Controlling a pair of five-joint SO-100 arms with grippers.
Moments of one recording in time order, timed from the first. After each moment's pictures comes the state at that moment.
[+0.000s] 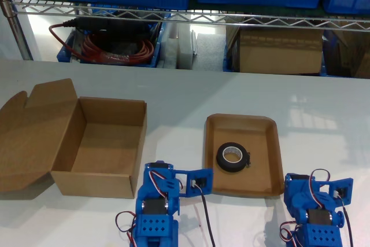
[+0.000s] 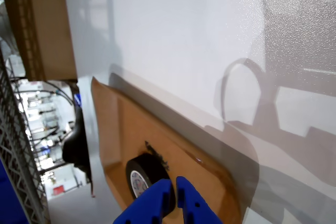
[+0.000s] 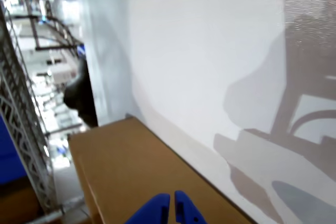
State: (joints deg) arm 0 0.5 189.8 175.8 46.4 8.0; arm 1 -4.5 188.0 175.1 46.9 -0.7
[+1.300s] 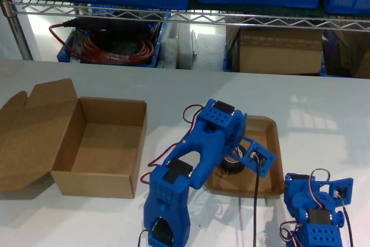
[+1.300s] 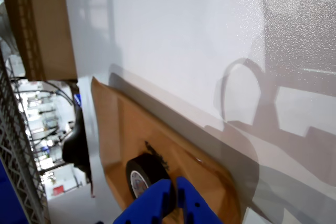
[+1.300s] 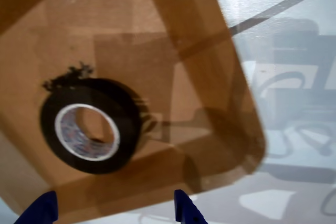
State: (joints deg) arm 0 30.1 83.1 81.5 79.5 7.1; arm 1 -4.5 188.0 175.1 46.9 -0.7
